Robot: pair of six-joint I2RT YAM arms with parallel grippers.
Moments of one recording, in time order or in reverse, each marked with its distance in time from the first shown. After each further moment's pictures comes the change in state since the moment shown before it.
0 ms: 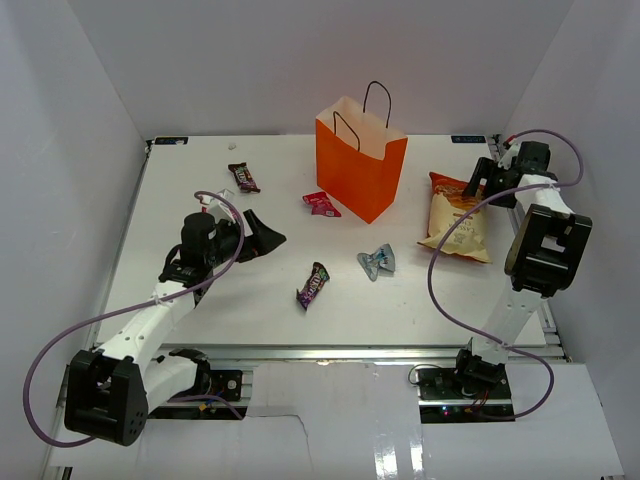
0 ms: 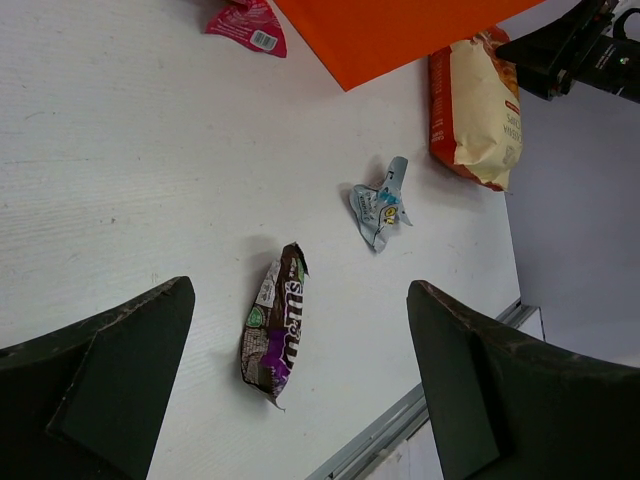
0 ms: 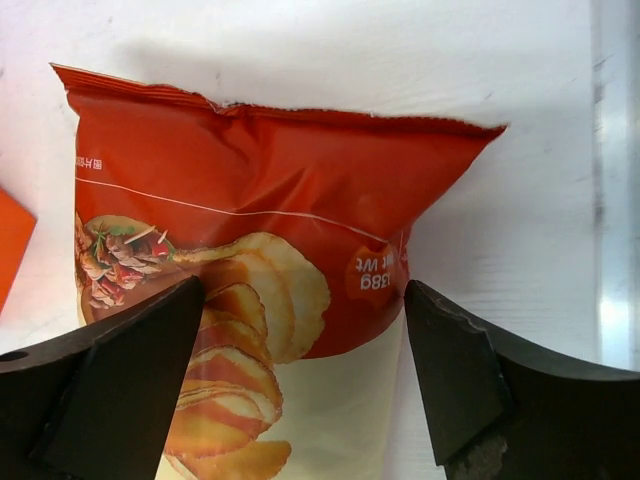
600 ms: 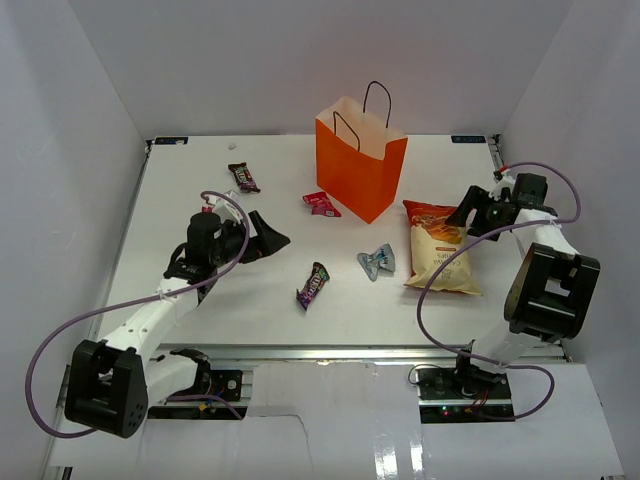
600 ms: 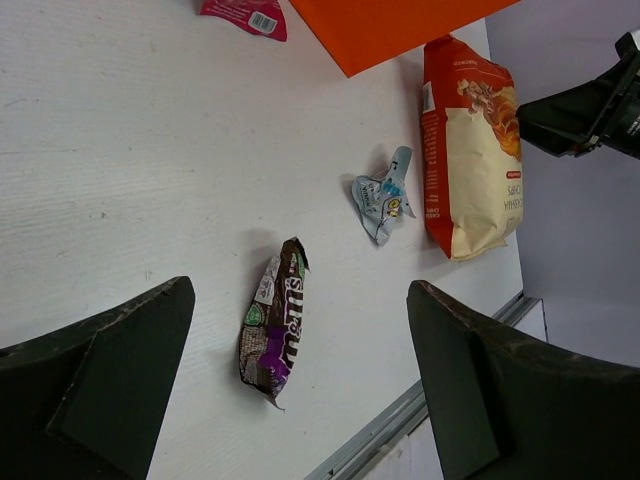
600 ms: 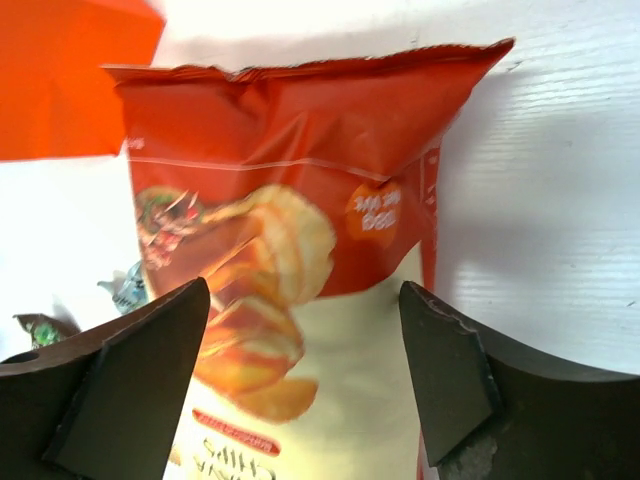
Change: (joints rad) left arm -0.026 0.038 0.001 0.015 -0.006 -0.004; right arm -0.002 -0.344 -0.438 0.022 -0.217 0.087
